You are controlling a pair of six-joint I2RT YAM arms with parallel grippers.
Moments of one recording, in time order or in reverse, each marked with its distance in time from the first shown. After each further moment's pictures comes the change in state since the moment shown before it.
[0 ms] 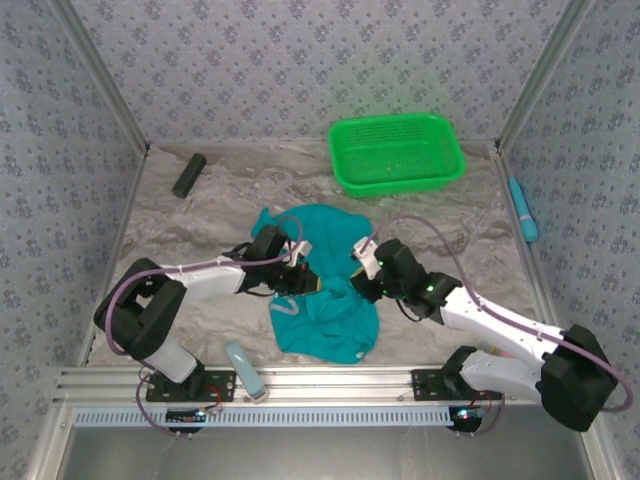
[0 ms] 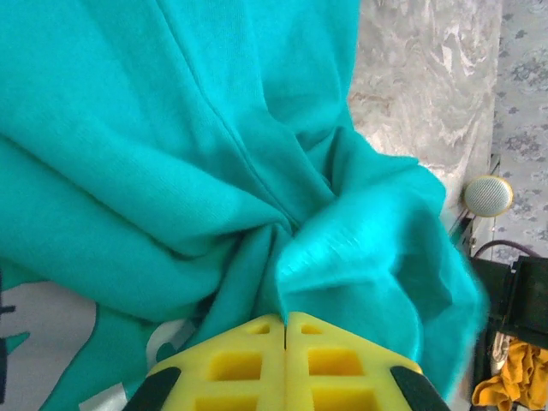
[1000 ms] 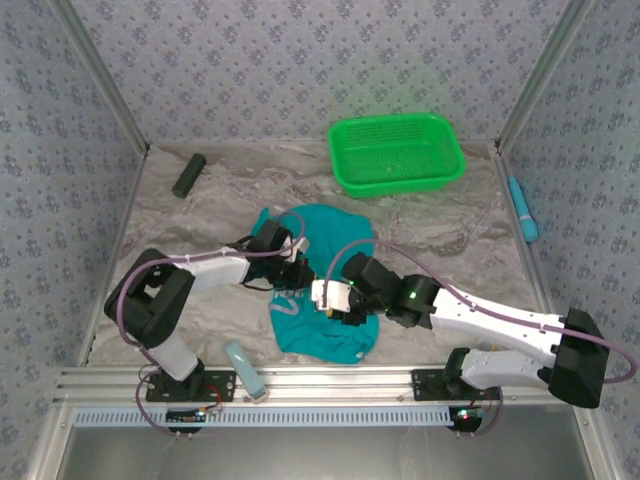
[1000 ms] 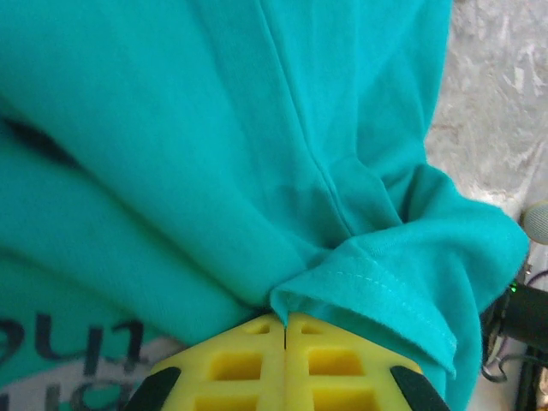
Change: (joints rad) left arm 0.028 0.063 0.068 -0.100 -0.064 0.064; right arm 0.300 0.080 0.190 -0.156 -0.014 -0.561
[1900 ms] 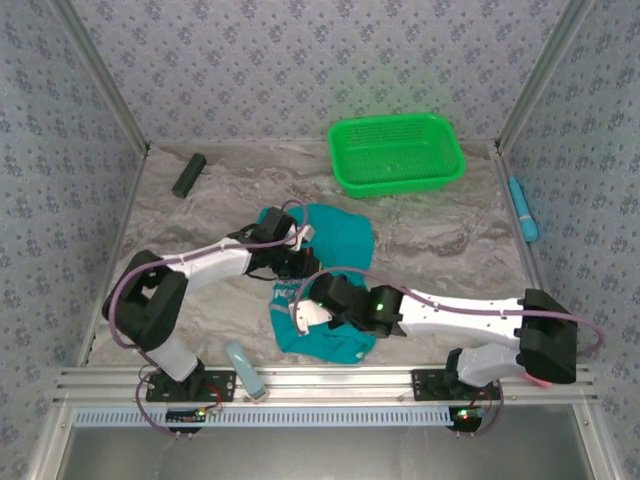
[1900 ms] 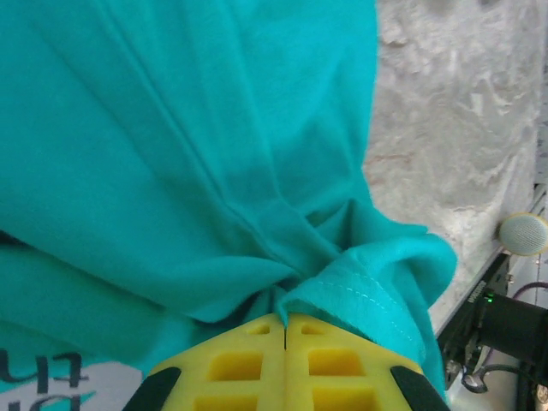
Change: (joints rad) left arm -0.010 0.016 0.134 -0.107 -0.041 0.016; right arm 0.217 0.205 0.105 0.008 0.492 -0.413
